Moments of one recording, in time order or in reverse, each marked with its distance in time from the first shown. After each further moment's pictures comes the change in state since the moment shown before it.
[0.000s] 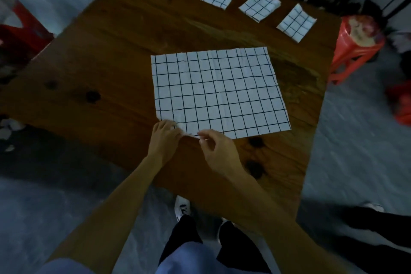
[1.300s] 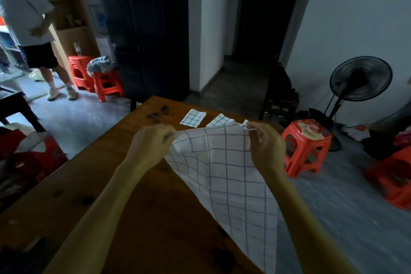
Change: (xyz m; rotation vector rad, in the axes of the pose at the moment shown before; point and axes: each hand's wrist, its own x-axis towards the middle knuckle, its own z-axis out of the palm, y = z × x) left_hand 0.027 0.164 -0.286 -0.107 0.480 0.286; right_hand -0.025 -0.046 -0.288 -0.048 0.964 -0.433
